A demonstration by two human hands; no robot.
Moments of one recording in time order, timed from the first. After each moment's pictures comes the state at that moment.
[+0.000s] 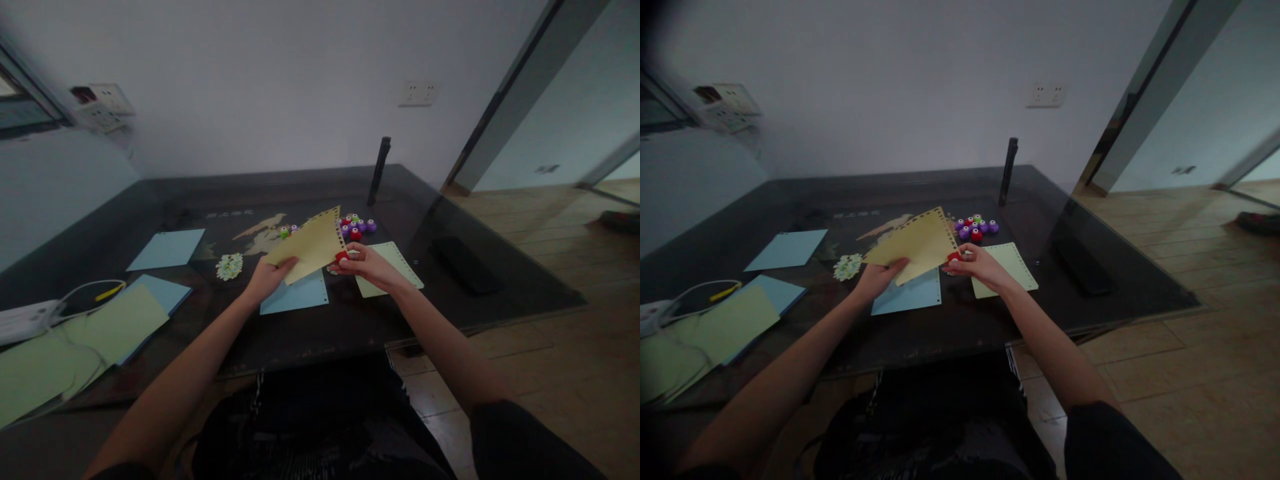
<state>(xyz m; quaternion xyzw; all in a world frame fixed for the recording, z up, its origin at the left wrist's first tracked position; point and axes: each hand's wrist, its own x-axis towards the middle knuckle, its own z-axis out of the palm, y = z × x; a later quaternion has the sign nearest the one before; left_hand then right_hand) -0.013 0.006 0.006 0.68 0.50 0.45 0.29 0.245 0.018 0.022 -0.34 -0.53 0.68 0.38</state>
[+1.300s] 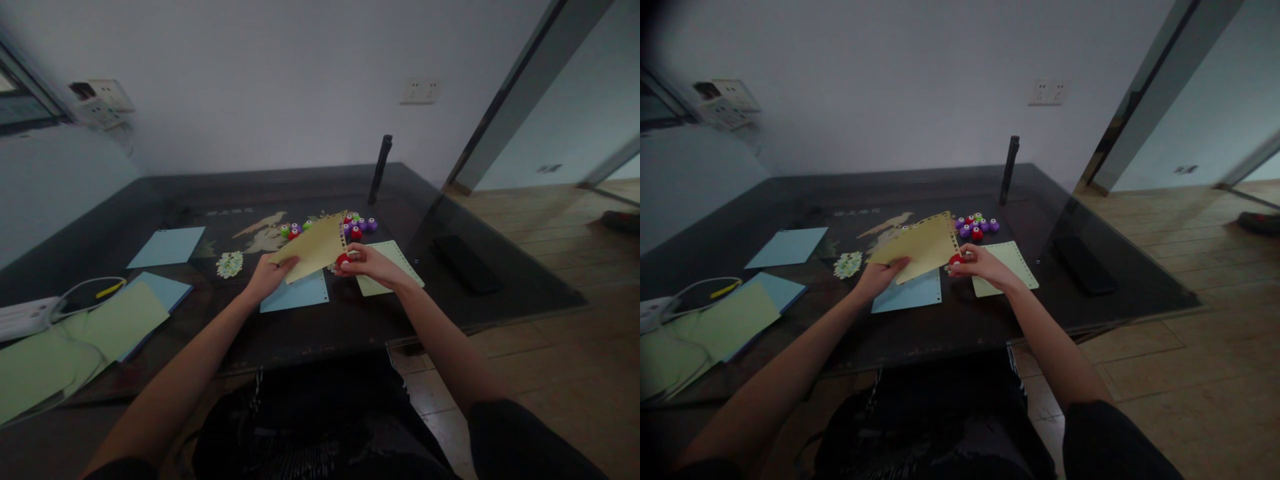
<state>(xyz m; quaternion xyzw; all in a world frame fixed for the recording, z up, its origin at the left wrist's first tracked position) -0.016 0.004 0.005 0.69 0.53 0.40 0.28 0.253 0.019 0.024 -0.35 -0.59 0.65 0.33</state>
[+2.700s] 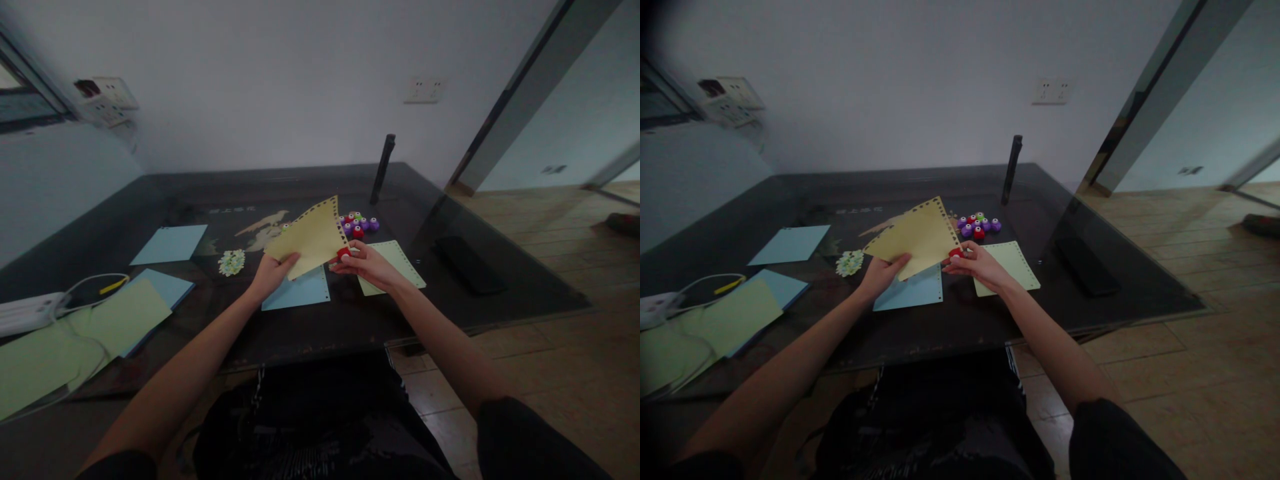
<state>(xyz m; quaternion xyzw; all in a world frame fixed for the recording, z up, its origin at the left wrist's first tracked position) -0.008 0.006 0.003 0.64 0.51 0.48 0.30 0.241 0.016 0.021 -0.30 -0.54 0.69 0.39</state>
